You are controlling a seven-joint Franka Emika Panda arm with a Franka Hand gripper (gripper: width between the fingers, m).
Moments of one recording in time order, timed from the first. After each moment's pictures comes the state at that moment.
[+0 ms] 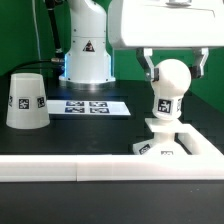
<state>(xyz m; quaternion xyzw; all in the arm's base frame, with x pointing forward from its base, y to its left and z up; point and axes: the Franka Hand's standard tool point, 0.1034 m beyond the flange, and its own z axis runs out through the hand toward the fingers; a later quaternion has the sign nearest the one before) 0.599 0.093 0.131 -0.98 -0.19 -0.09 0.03</state>
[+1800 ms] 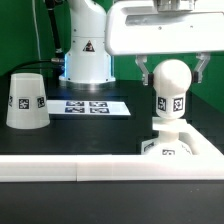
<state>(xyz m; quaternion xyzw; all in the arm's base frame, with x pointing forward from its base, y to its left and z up) 0.601 0.092 0.126 -0.99 0.08 -0.04 0.04</state>
